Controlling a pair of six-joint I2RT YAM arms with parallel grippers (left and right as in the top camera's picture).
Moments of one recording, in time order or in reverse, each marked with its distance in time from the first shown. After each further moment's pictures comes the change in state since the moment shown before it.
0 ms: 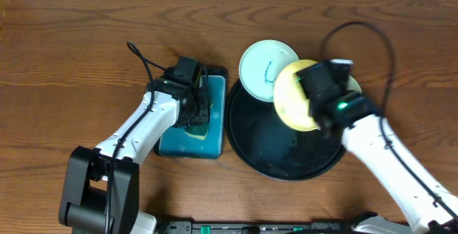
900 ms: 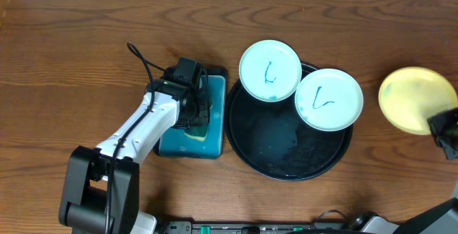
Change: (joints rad) left arm 0.000 0.000 -0.009 0.000 0.000 0.000; right arm -1.136 -0.002 -0.080 0.081 -0.607 0.027
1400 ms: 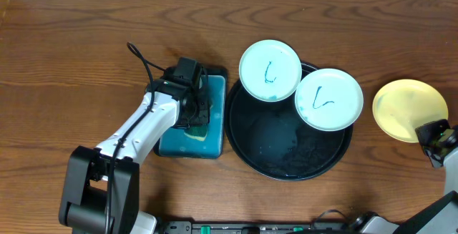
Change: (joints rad) left arm 0.000 0.000 0.000 0.000 0.000 0.000; right arm 0.003 0.000 -0.202 0.259 0.013 0.000
